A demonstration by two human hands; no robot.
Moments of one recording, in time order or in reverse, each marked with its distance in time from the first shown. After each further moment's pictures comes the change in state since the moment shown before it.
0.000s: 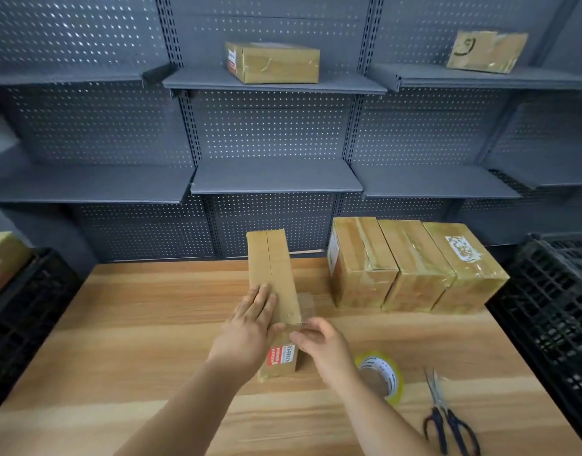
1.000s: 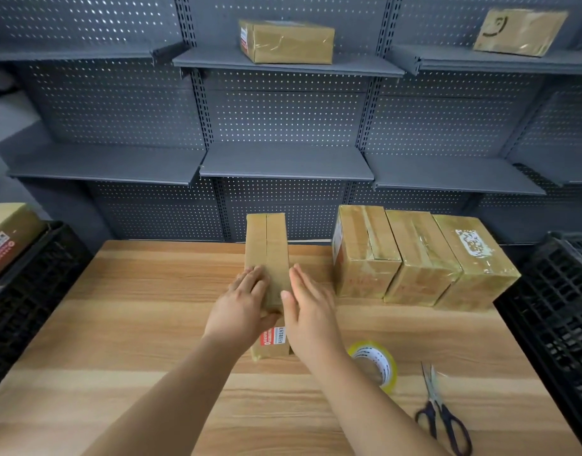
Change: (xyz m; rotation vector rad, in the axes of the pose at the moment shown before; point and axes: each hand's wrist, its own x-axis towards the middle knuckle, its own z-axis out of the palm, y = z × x) left_hand 0.008 0.000 0.014 -0.010 0.163 -0.056; right_hand 0.003 -0.020 0.008 -0.822 0.174 -0.725
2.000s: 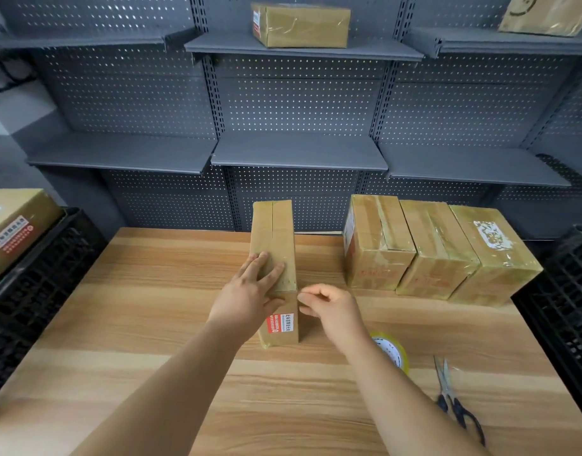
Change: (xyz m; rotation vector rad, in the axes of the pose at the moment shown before) left_hand -0.004 -0.008 -0.003 0.030 -0.059 -0.001; right_hand 0.000 0.026 -0.004 0.812 -0.215 0.632
